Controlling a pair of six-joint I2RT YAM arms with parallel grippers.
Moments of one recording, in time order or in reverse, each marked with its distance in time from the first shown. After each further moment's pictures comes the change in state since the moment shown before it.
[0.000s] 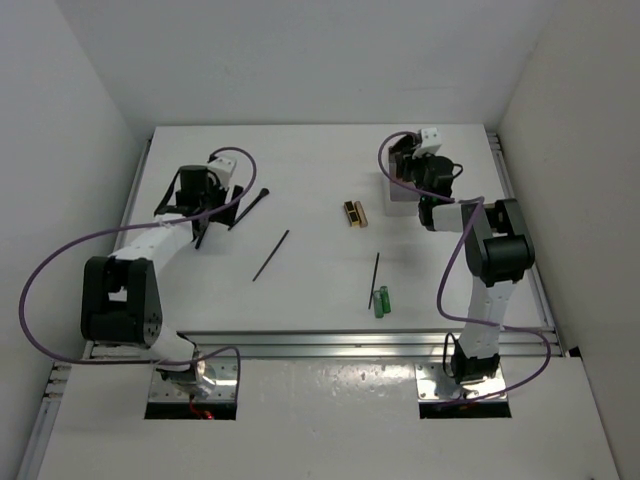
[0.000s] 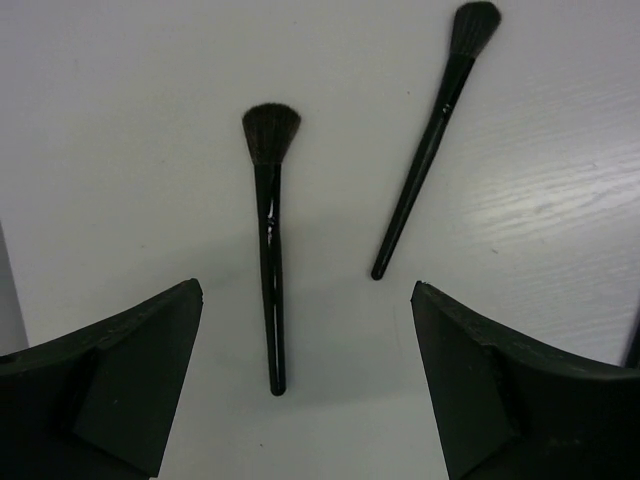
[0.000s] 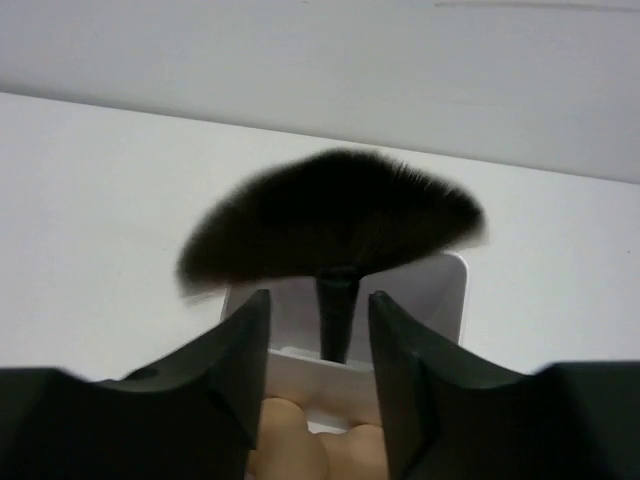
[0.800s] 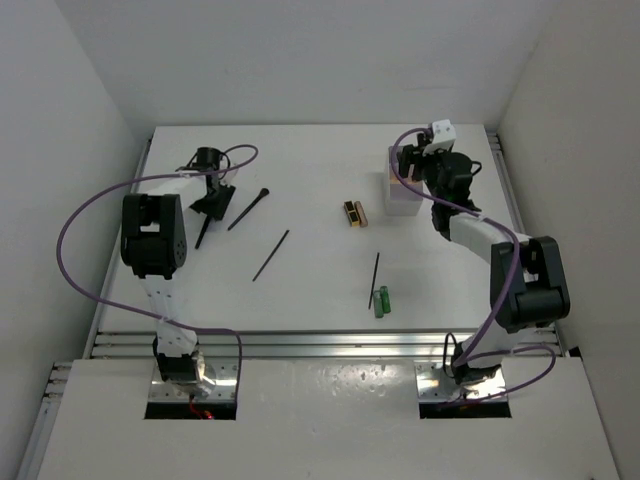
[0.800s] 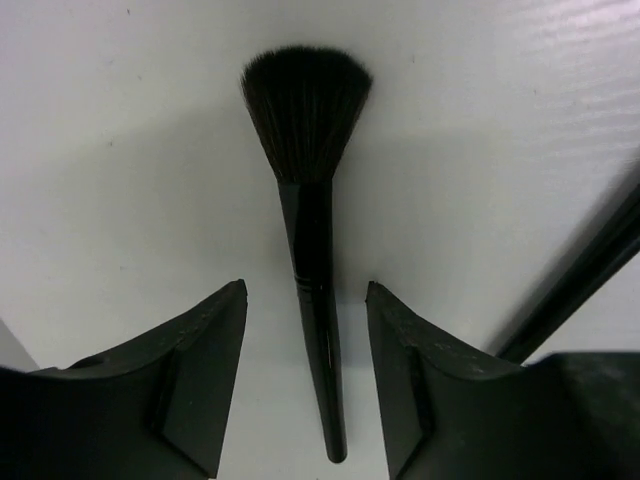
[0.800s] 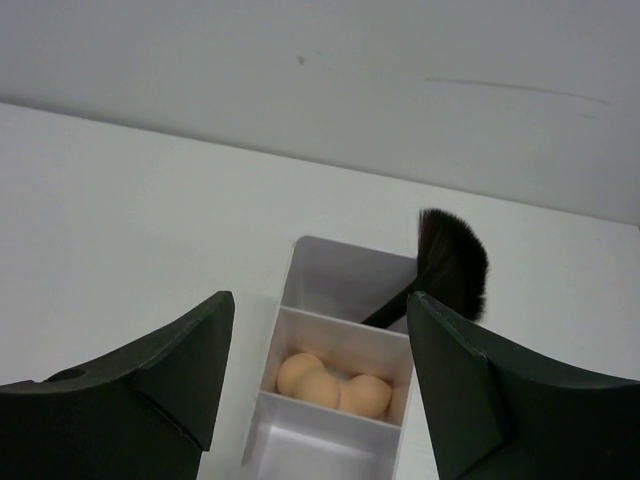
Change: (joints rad) left arm 0.045 0.577 0.538 -0.425 -0.176 0.078; right arm 0.019 -0.375 -0.124 -0.227 -0.003 -0.028
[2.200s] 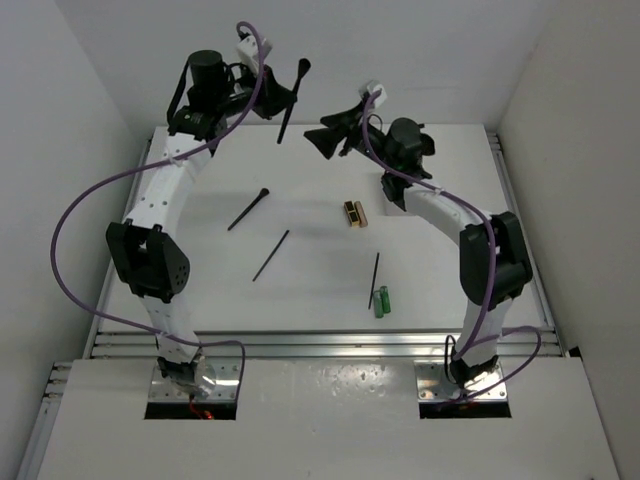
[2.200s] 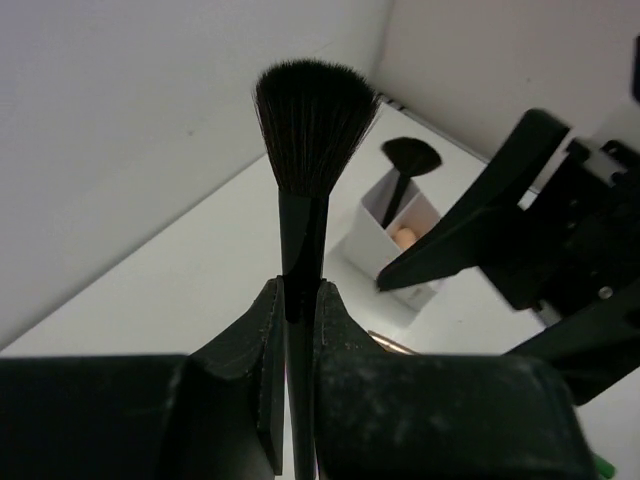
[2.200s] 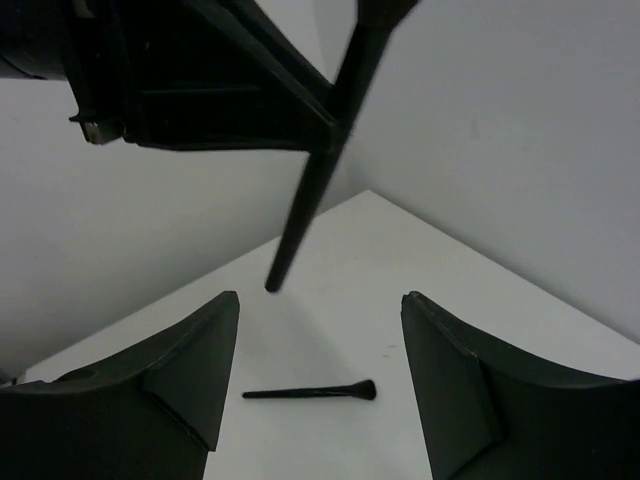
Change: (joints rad) left arm -0.177 -0.198 0.525 0.272 0.877 -0.377; right arm 0.259 0.192 0.433 0.042 -0.464 0.367
